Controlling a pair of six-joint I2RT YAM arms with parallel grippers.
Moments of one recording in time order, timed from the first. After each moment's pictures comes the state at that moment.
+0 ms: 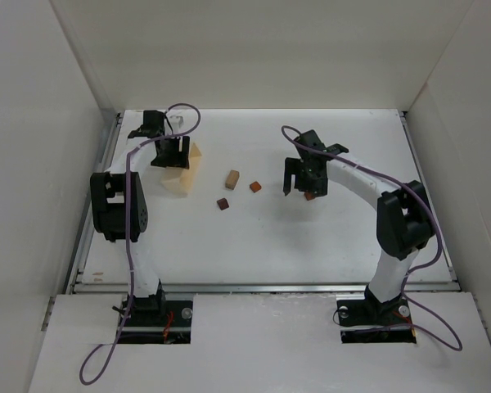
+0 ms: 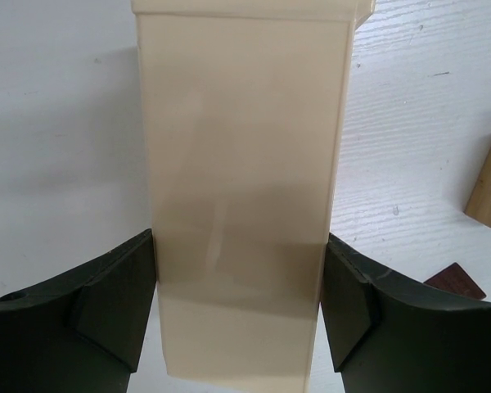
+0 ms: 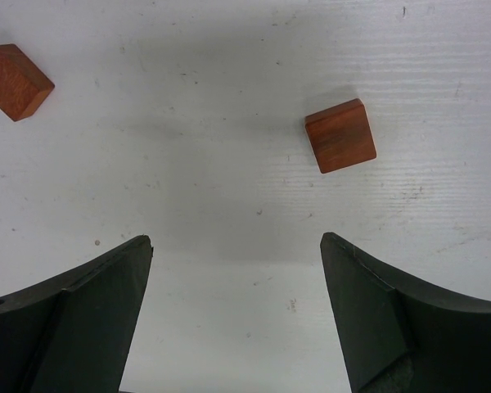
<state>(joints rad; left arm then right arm) -0.01 1.96 1.53 -0.59 0.18 0.08 0.46 1.82 1.41 -0.75 0.07 0.53</state>
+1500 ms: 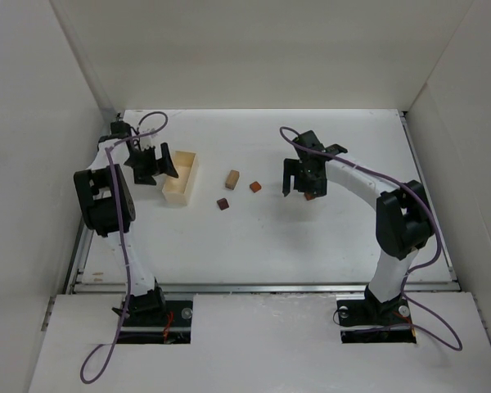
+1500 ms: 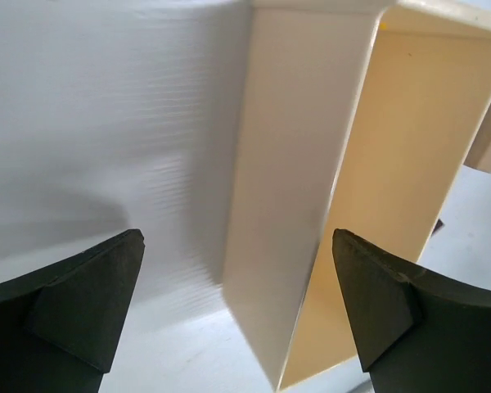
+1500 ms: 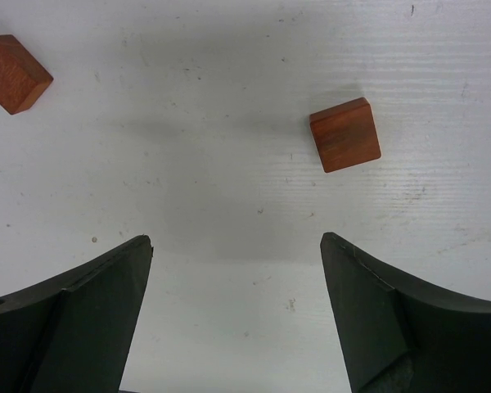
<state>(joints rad) 0.22 2.08 1.58 -0.79 0.56 0.06 0.47 1.83 1.41 -0.75 0.07 0.52</state>
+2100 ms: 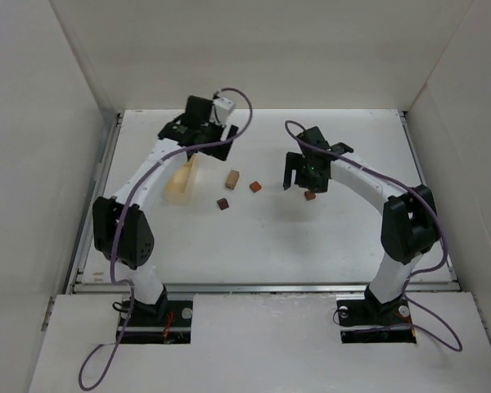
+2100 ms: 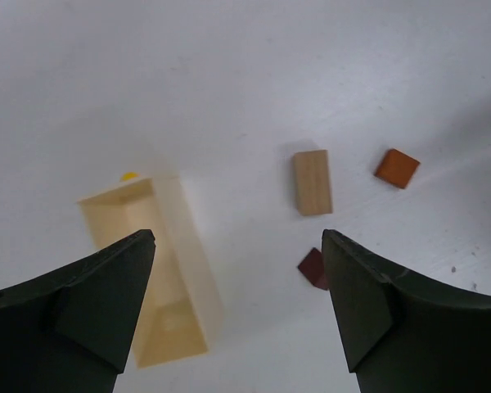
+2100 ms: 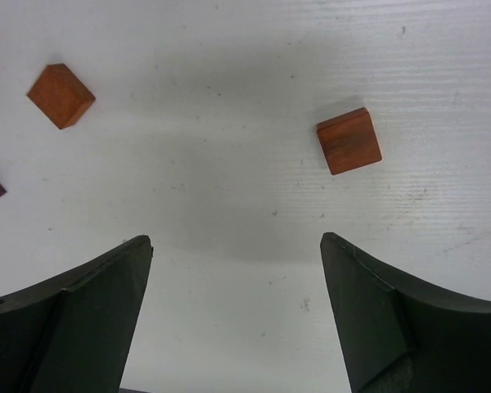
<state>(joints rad) -0.32 1.70 1.63 -0.65 0.02 0.13 0.46 1.79 1.41 -0.73 0.07 0.55</state>
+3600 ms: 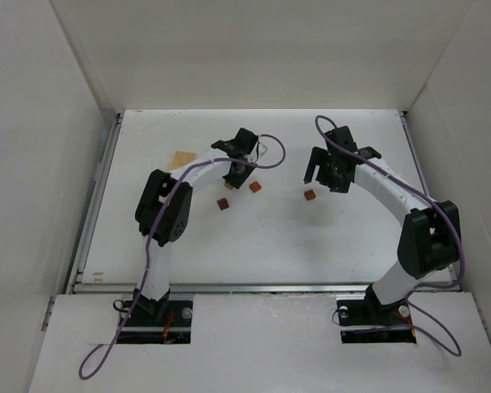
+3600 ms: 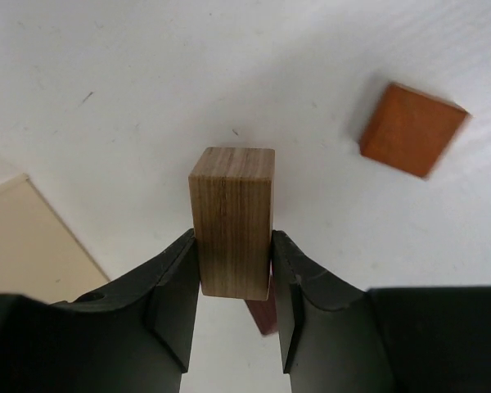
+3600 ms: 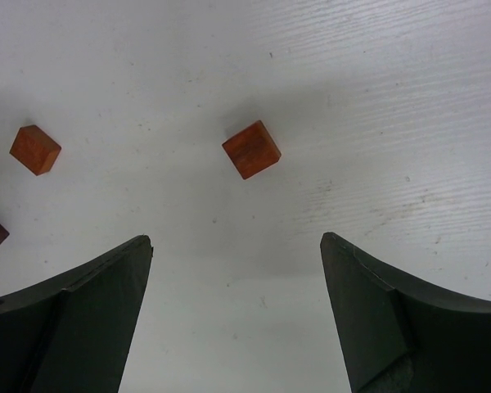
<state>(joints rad) -0.56 2.10 1.64 -0.69 -0.19 0.16 0.32 1.62 1.28 -0.68 0.09 0.59</state>
